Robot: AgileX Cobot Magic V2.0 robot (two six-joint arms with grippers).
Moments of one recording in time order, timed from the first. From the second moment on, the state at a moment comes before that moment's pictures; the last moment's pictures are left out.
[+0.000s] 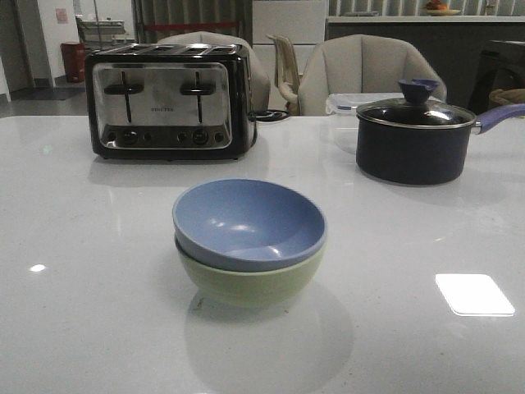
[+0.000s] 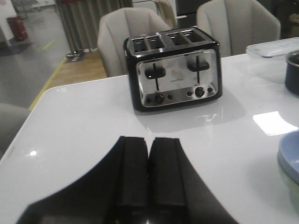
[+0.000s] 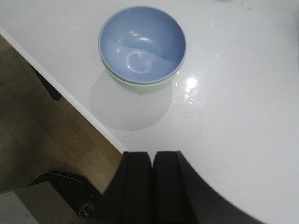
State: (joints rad) left arm 0.01 0.17 -0.40 -0.32 0.47 0.43; right arm 0.56 0.69 -0.73 0.14 0.81 -0.17
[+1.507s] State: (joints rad) left arm -0.04 -0.01 0.00 0.04 0.02 -0.05; right arm 0.56 0.69 -0.73 0.14 0.81 -0.17
